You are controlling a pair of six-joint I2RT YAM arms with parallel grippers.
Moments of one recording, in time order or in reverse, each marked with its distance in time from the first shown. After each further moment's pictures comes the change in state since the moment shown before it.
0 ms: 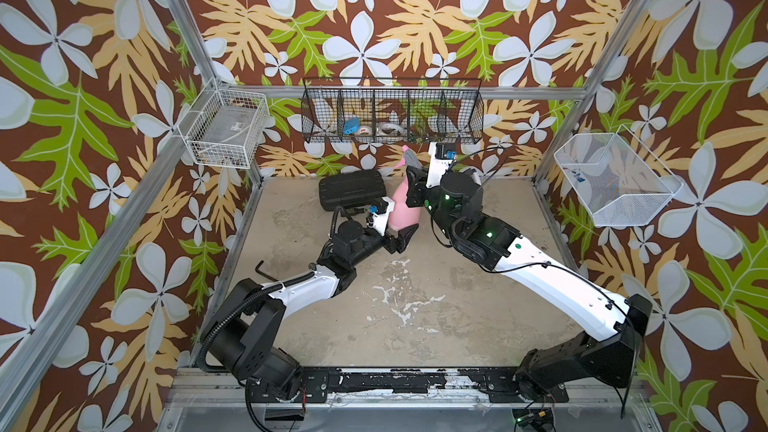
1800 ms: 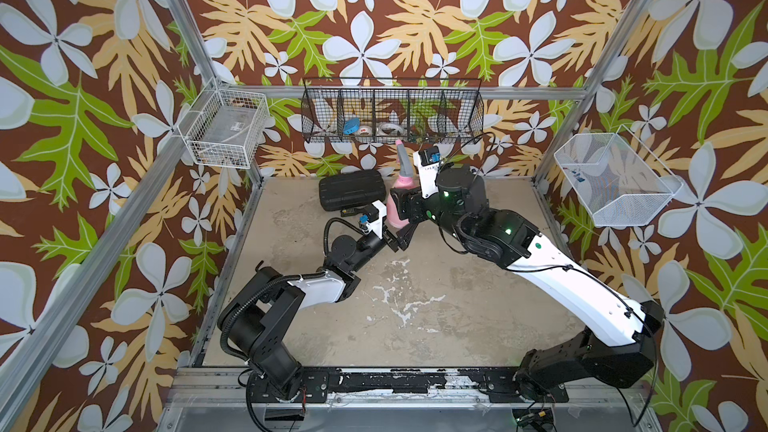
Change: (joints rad) left arm -0.016 0.116 -0.076 0.542 0.037 -0.074; right arm 0.043 -0.056 0.179 -0.397 -0.200 -0.154
